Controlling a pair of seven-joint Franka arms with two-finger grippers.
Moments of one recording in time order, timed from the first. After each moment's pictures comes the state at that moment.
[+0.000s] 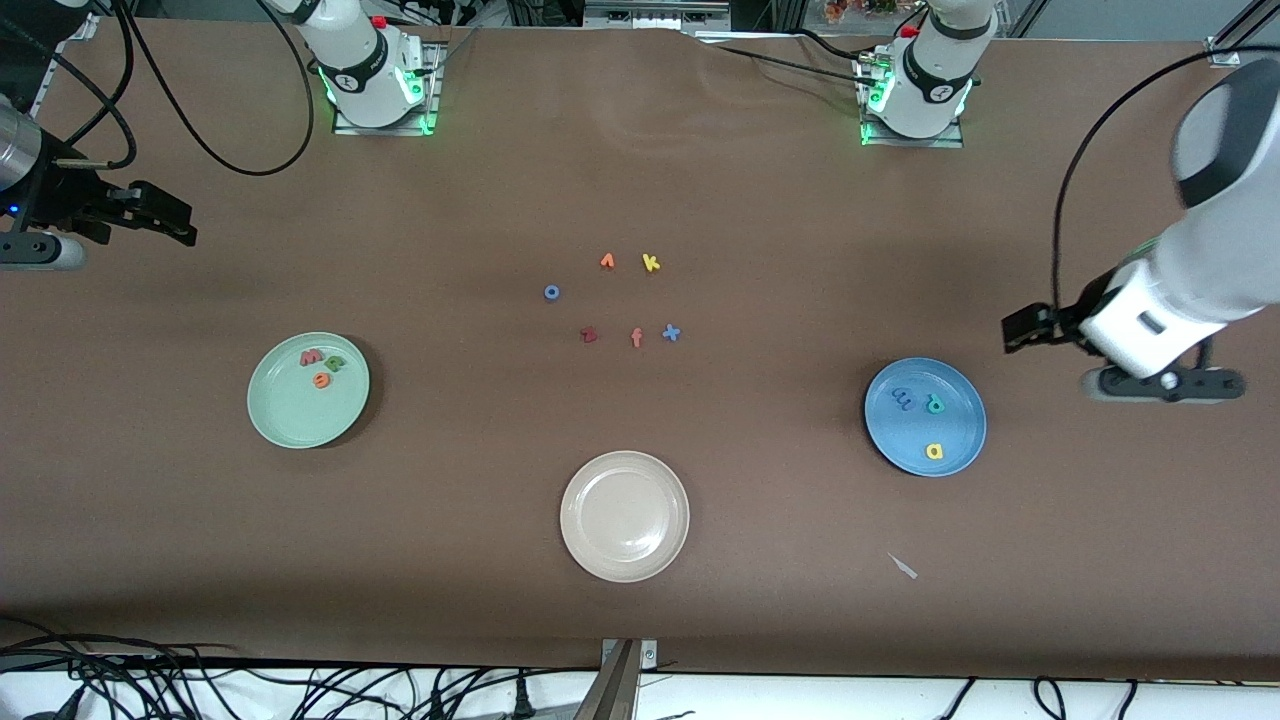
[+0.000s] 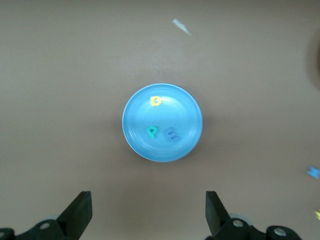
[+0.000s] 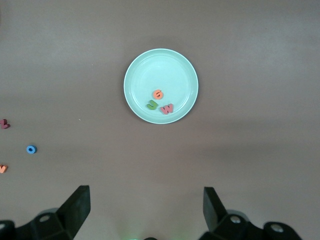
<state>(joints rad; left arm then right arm) 0.57 0.34 -0.78 -1.42 0.20 1.60 -0.19 0.10 -0.01 -0.09 -1.67 -0.03 1.57 0.01</state>
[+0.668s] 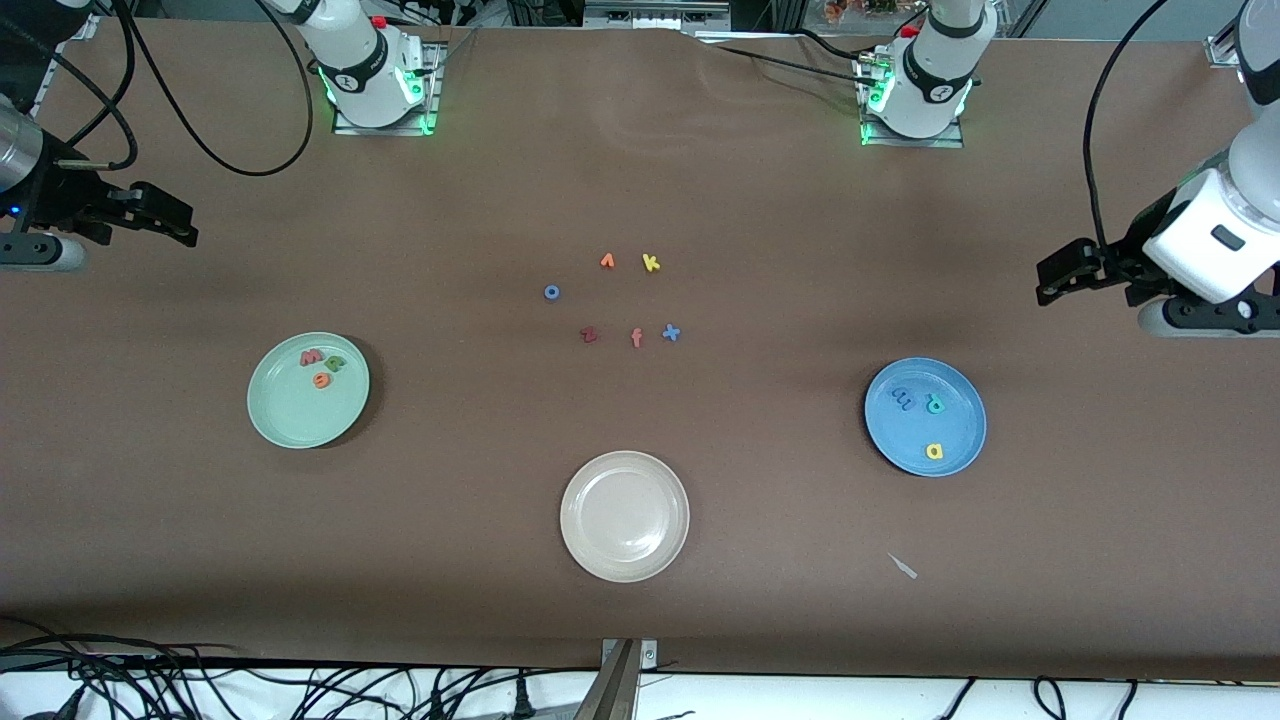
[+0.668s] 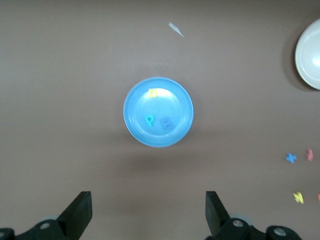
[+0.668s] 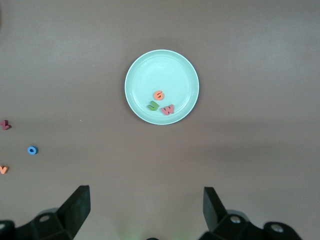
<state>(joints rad) 0.13 0.13 -0.22 -1.46 -0.01 1.54 -0.08 0.10 -0.01 -0.09 -1.66 -0.03 1.58 0.01</state>
